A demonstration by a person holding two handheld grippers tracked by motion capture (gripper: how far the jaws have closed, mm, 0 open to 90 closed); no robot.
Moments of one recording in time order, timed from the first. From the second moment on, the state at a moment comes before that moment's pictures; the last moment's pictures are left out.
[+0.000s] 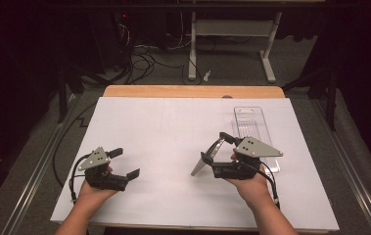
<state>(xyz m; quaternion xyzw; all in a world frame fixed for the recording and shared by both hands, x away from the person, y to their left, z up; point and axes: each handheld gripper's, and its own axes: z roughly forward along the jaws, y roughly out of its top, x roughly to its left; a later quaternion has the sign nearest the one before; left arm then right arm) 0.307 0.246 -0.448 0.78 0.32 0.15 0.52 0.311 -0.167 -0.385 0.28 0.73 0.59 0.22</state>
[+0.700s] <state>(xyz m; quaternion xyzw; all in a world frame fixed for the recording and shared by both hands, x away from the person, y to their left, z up) 0.307 0.251 -0.449 0.77 0.34 0.16 0.52 0.314 -0.183 -0.386 0.32 0.71 0.57 0.28</state>
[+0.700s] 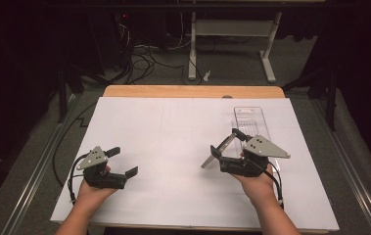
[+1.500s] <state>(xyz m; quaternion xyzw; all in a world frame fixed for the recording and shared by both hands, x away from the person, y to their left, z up) 0.308 0.253 -0.451 0.76 0.35 0.16 0.52 0.307 -0.199 -0.379 0.31 0.64 0.62 0.33</state>
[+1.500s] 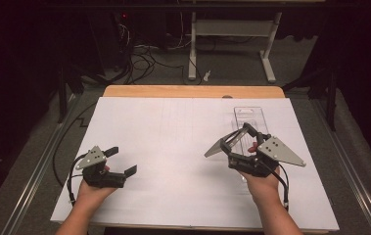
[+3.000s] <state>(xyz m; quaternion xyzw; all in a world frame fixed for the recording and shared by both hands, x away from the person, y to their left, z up) 0.309 0.253 -0.452 0.76 0.35 0.16 0.52 0.298 -0.244 -0.350 0.34 0.58 0.62 0.39</state>
